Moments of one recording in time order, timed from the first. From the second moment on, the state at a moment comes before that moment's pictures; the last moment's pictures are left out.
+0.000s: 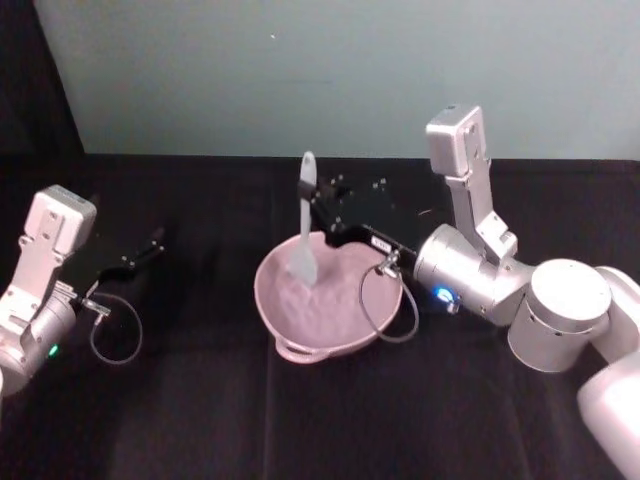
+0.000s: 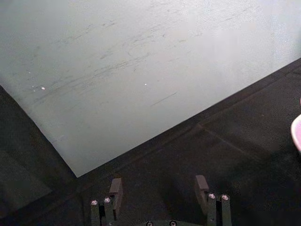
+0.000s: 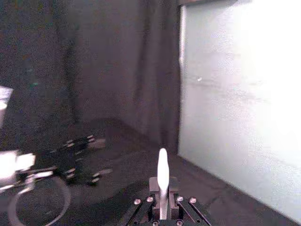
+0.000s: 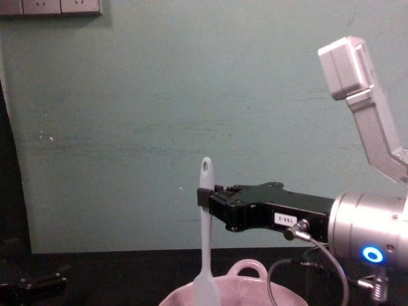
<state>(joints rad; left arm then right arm) -0.20 0.60 0.45 -1.41 -0.25 -0.12 0.03 0.40 0.29 -0.50 -1.39 0.36 0.00 0.45</state>
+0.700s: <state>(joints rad) -0.20 0.60 0.45 -1.41 -0.25 -0.12 0.03 0.34 0.37 -0.41 -1.47 0.34 0.02 0.45</state>
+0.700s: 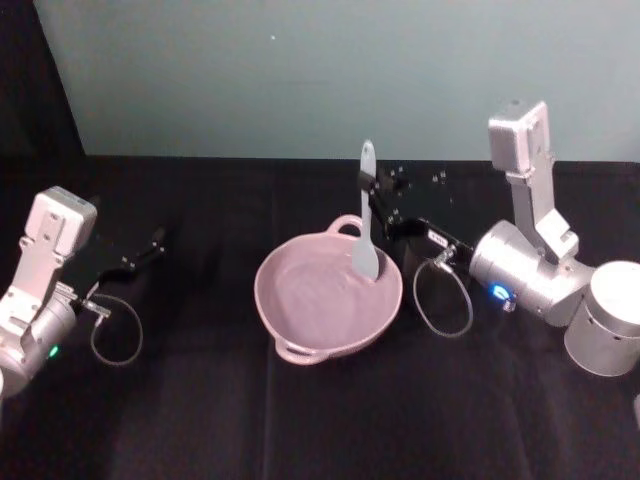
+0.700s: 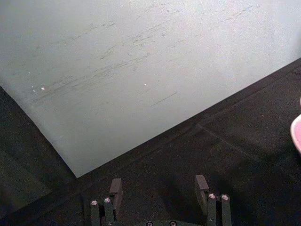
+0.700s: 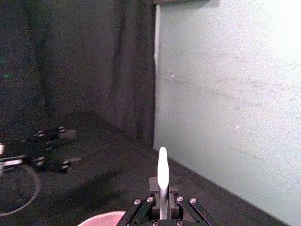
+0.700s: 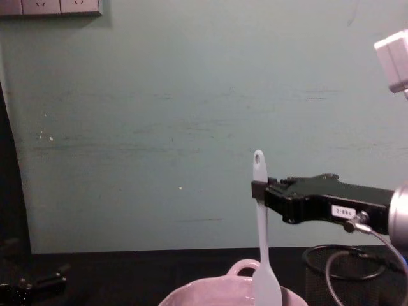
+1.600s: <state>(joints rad) -0.20 0.60 0.45 -1.41 -0.25 -0.12 0.03 0.41 0.26 -0.49 -1.34 0.35 -0.05 0.45</state>
